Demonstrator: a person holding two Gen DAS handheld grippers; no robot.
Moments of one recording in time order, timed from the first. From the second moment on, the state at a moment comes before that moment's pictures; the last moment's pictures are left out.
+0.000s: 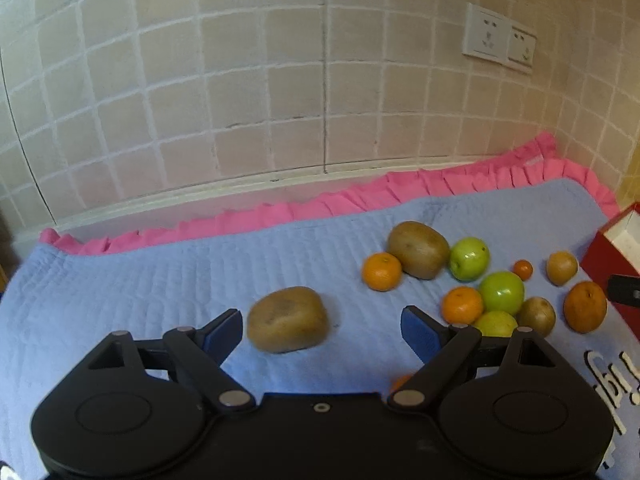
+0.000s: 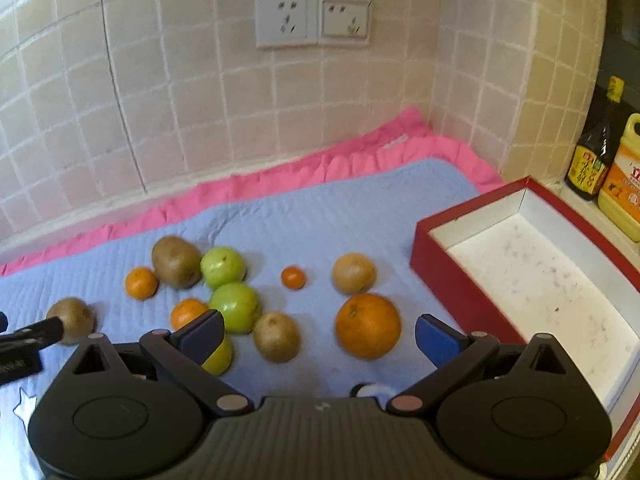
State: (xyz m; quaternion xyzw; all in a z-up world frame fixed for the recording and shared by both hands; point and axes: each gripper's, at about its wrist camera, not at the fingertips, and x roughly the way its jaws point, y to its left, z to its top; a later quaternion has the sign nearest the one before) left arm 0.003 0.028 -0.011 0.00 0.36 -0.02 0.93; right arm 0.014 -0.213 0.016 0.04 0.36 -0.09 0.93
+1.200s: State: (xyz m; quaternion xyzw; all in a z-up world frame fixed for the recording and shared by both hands) left arm 0.074 0.036 -0.074 0.02 0.41 0.00 0.91; right arm 0.081 -0.267 -0.072 0.10 0.44 -0.10 0.89
